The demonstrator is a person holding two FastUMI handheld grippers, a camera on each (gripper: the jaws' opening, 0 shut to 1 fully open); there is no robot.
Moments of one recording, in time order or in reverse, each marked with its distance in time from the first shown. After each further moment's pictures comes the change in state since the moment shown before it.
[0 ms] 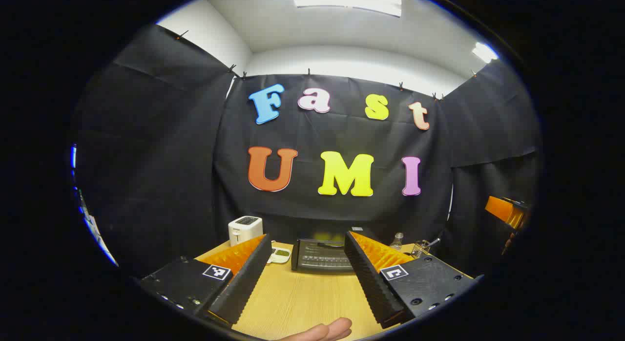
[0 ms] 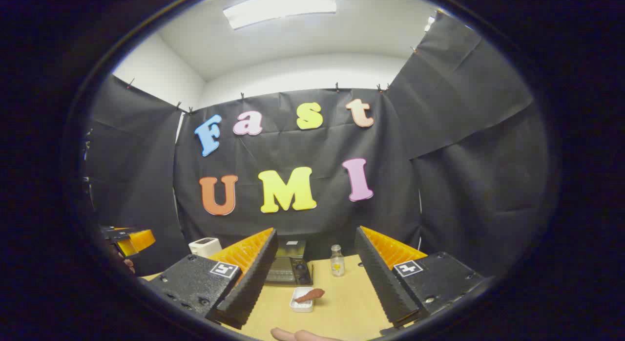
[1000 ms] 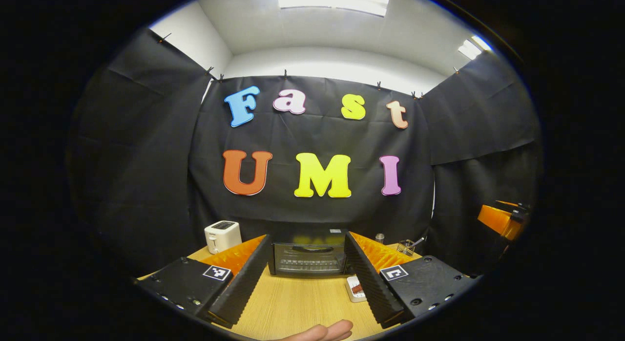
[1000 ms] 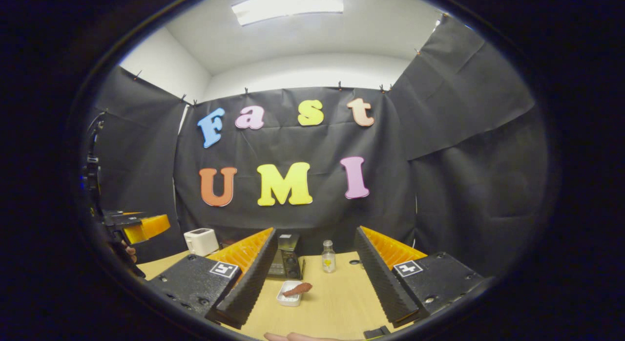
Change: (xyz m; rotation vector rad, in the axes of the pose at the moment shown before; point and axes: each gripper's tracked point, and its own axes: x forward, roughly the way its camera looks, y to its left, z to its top) left arm 0.038 -0.049 -0.014 0.004 0.003 -0.093; right arm -0.009 -0.021 -0.017 -0.033 0.027 0.015
